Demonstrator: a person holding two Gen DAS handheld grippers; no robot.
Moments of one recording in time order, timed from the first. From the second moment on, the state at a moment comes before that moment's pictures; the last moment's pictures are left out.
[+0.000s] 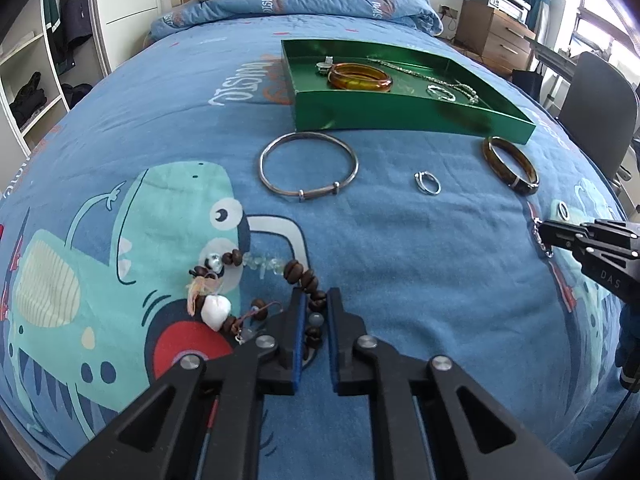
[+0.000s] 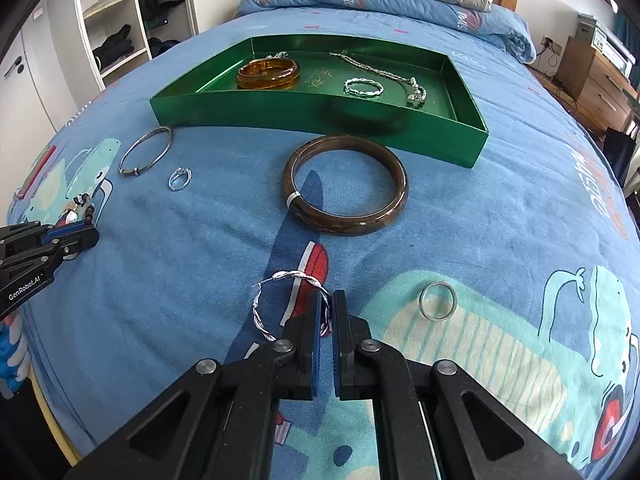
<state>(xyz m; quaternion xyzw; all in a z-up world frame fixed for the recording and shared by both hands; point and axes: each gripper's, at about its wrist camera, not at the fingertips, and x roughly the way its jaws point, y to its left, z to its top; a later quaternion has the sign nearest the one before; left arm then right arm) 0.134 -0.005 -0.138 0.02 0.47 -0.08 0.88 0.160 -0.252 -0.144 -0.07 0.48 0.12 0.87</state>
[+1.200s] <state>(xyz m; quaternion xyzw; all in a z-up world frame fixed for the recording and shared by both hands) 0.081 0.032 -0.057 -0.05 0.38 -0.12 0.91 0.093 -0.232 -0.052 -0.05 0.39 0.10 0.91</state>
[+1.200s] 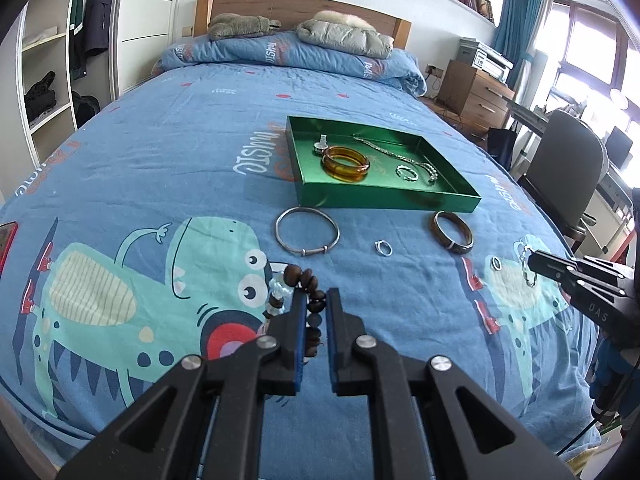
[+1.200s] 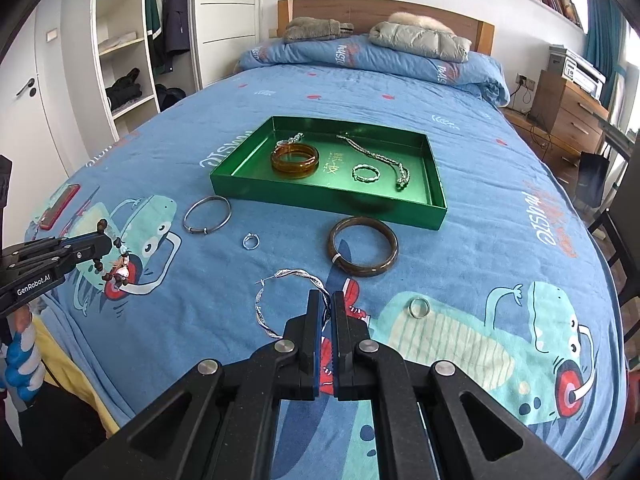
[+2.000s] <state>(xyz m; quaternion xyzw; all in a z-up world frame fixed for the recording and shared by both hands) 0.048 0.033 -0.002 -0.04 0.33 -0.13 0.93 0.051 -0.224 0.007 -0.06 0.33 0.10 0.94</state>
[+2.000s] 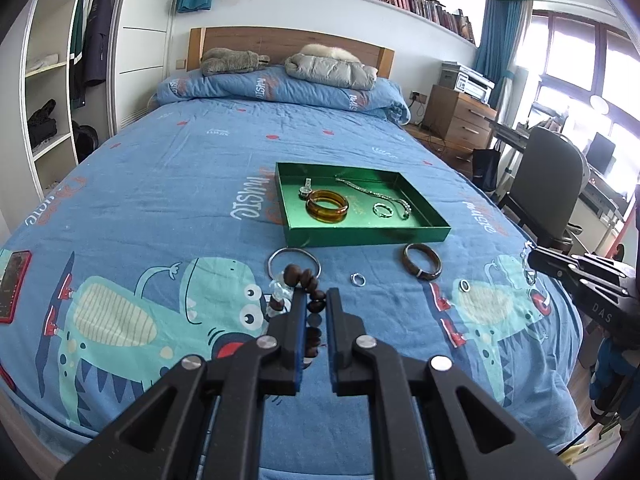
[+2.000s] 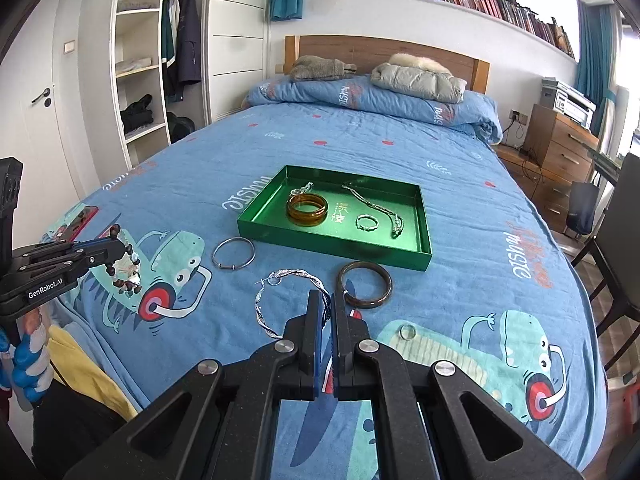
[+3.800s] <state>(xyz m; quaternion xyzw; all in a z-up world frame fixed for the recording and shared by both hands) 0.319 -0.158 -0.070 0.03 0.38 -0.23 0.90 0.296 -0.294 -0.072 -0.03 0.37 0.07 0.93</state>
